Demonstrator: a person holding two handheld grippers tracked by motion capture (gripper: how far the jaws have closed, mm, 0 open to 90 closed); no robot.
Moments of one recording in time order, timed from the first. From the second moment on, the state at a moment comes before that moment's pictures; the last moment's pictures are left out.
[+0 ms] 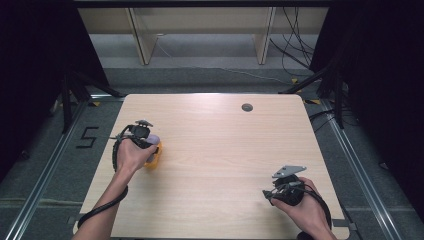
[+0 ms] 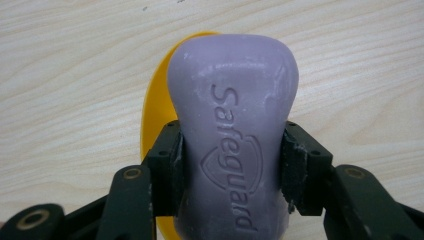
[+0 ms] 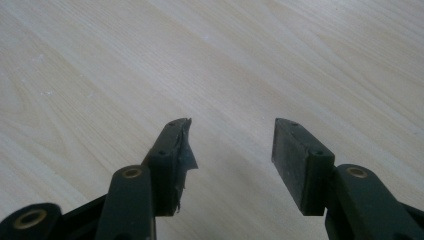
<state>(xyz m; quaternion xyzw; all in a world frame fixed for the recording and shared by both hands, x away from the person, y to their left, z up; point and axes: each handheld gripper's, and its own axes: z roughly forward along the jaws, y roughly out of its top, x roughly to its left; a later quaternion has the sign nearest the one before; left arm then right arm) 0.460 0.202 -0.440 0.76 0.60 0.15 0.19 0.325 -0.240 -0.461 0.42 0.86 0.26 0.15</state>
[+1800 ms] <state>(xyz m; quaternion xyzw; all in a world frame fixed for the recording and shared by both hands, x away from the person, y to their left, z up) 0.426 0.223 -0.417 0.74 0.59 0.18 0.27 0.325 -0.239 -0.459 0.42 0.86 0.25 0.14</state>
